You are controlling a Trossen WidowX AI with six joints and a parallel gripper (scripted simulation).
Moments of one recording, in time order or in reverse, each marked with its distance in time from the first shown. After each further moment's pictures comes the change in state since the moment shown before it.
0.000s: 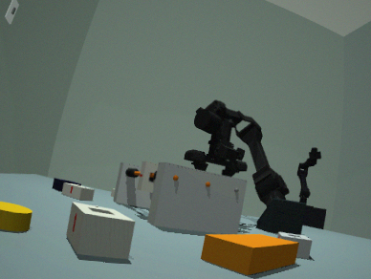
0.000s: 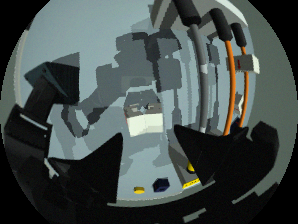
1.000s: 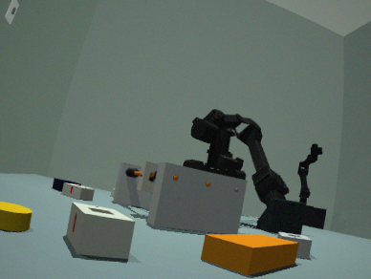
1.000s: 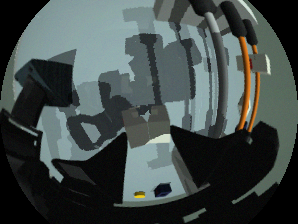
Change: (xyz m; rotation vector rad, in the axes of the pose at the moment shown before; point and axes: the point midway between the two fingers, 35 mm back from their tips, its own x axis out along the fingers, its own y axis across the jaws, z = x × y) arm 0.028 0.001 -0.001 -0.002 0.003 0.001
